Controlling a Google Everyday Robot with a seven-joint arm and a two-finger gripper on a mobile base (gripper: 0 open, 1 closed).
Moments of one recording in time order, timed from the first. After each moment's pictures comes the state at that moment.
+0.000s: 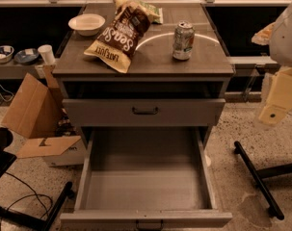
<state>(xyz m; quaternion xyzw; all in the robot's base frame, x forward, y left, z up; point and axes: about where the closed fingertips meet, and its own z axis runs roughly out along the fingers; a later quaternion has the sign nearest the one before) 0.441 -0.215 0.974 -0.60 0.78 -0.05 0.17</state>
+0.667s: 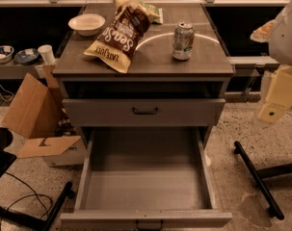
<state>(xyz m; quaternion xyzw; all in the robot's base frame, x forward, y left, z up) 0.444 -0.213 0.976 -0.61 0.77 -0.05 0.18</state>
